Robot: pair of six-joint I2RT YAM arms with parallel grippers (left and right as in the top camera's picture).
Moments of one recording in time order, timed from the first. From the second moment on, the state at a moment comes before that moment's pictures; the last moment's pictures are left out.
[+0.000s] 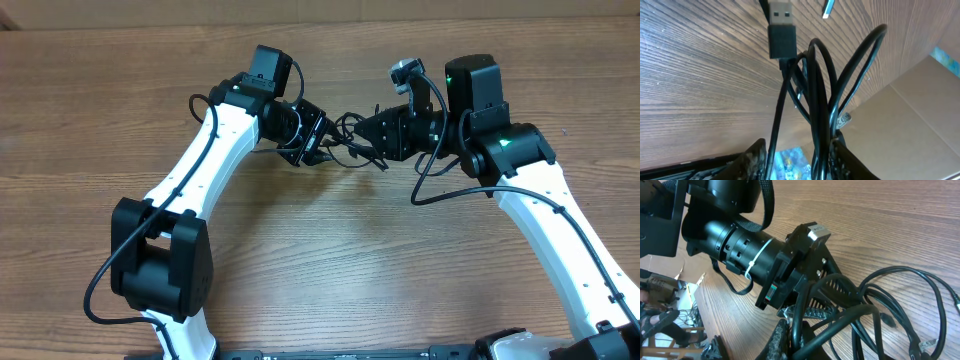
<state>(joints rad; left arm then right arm) -0.32 1.93 1.57 -0.86 0.71 -1.30 0.29 1.48 1.30 -0.56 -0.72 0.18</state>
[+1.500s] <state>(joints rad) -0.22 1.88 1.57 -0.74 0.53 -0.54 0.10 1.50 1.29 -0.78 -0.57 0.16</state>
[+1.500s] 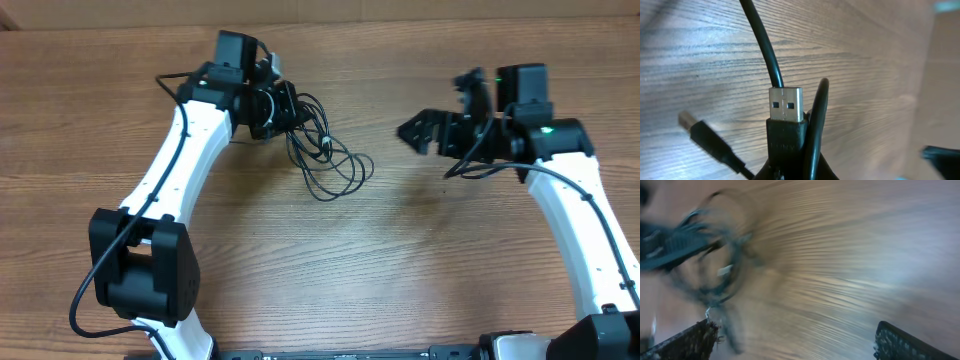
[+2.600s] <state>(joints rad) -0.30 1.79 1.57 -0.98 0.39 -0.41 0.29 1.65 1.29 -0.65 -0.63 0.20</state>
